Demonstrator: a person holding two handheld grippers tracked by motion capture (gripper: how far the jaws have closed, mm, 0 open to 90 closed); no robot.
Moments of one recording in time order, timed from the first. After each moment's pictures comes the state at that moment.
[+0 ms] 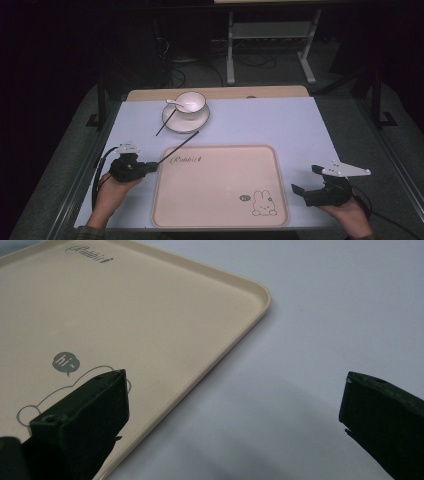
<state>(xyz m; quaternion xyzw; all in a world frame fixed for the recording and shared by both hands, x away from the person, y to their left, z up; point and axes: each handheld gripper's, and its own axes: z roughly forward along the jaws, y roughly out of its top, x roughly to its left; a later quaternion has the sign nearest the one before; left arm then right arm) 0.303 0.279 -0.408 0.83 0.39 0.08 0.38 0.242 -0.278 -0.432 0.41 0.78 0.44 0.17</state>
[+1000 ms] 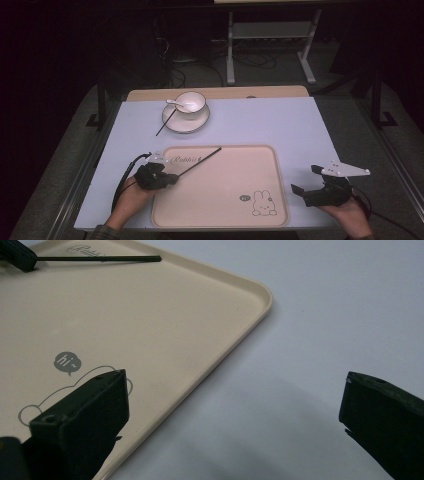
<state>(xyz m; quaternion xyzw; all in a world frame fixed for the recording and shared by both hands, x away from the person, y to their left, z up) 0.303 0.231 -0.436 0.88 0.34 0.05 0.33 0.241 -0.277 -0.431 0.41 0.78 0.44 0.17</state>
